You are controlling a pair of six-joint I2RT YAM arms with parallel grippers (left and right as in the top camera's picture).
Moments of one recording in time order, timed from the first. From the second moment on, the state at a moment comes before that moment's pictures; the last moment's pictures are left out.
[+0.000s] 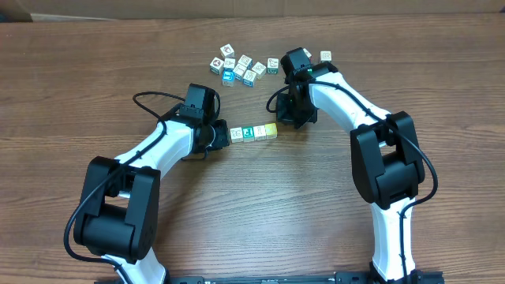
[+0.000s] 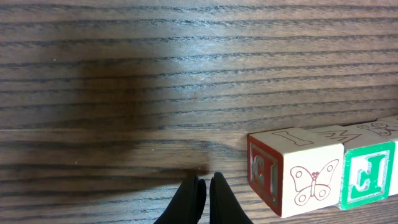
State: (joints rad) left arm -0.28 1.86 1.08 -0.44 0.15 -0.42; right arm 0.38 2.25 1.72 -0.88 -0.13 0.45
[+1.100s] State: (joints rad) left arm -0.24 1.87 1.29 -0.73 0.12 -0.42; right arm 0.45 2.06 1.69 -0.94 0.13 0.51
